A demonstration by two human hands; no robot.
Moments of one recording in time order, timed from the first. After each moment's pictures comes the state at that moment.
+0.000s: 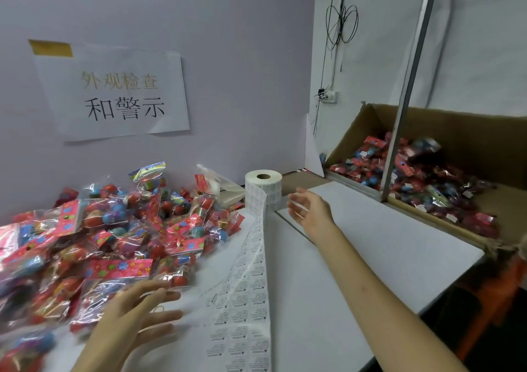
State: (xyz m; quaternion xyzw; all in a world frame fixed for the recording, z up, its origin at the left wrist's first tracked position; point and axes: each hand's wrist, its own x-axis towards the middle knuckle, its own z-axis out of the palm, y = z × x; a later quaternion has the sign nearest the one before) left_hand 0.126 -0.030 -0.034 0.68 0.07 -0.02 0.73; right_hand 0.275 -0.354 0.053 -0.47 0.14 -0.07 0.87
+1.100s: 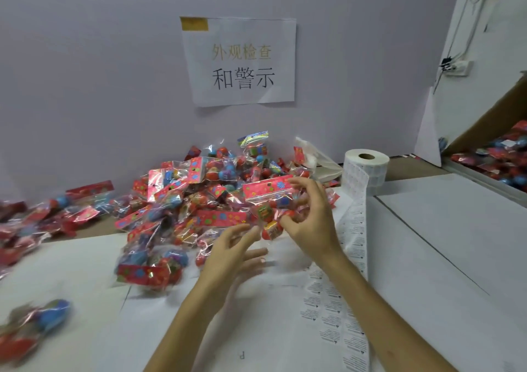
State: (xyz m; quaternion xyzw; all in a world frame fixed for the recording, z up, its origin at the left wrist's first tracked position) left_hand 0.111 -0.030 -0.005 0.63 0.14 0.07 0.76; right_hand 0.205 -0.182 0.008 -0.71 -0.29 -0.19 0.61
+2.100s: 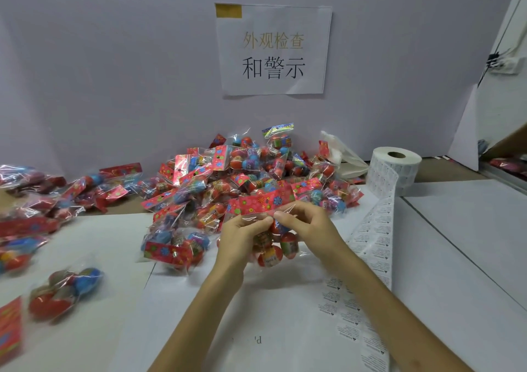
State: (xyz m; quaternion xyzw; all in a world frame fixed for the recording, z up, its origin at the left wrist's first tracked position) left_hand 0.110 -0.026 0.004 0.66 0.18 0.17 0.71; right_hand 0.190 -0.163 0.004 -0.70 -0.29 0.10 0.65
